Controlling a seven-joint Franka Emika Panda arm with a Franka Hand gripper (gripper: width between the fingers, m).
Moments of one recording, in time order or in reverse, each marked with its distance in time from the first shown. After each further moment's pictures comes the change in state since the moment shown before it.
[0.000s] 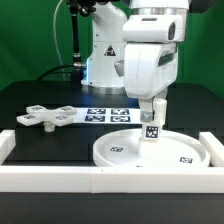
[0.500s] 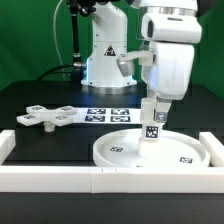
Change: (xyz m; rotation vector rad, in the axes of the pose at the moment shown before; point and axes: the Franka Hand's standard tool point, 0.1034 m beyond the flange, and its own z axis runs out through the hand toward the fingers) arm 0.004 -0.001 0.000 -0.020 -0.059 -0.428
